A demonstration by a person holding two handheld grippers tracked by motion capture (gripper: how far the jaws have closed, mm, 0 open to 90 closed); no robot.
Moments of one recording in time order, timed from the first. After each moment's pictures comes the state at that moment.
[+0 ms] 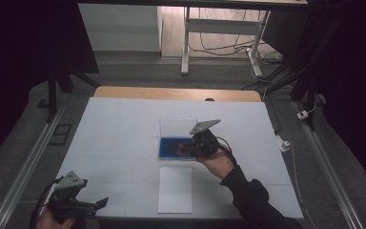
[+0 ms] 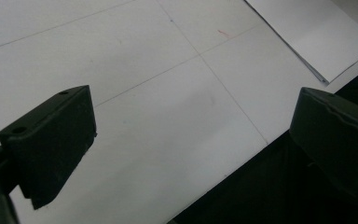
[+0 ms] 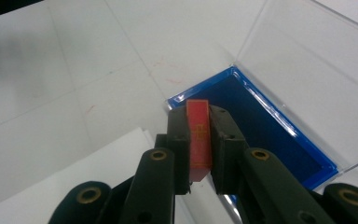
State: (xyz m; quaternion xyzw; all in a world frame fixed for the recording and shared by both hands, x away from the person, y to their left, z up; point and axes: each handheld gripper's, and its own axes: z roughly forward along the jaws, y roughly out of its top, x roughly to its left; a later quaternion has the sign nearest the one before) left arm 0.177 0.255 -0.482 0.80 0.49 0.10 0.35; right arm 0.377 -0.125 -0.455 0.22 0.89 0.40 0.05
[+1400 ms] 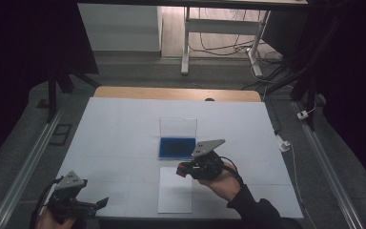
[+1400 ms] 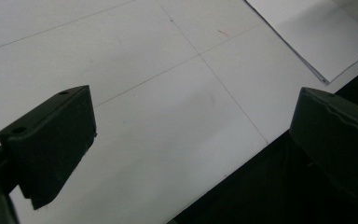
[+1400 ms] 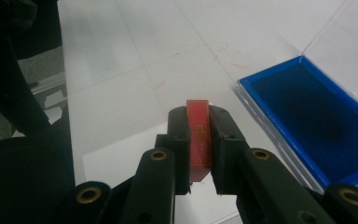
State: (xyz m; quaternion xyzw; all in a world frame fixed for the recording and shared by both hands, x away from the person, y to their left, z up) left arm 0.177 0.254 -0.482 0.80 0.48 0.10 0.35; right arm 0.312 -0.133 -0.450 0.16 0.90 0.41 0.03
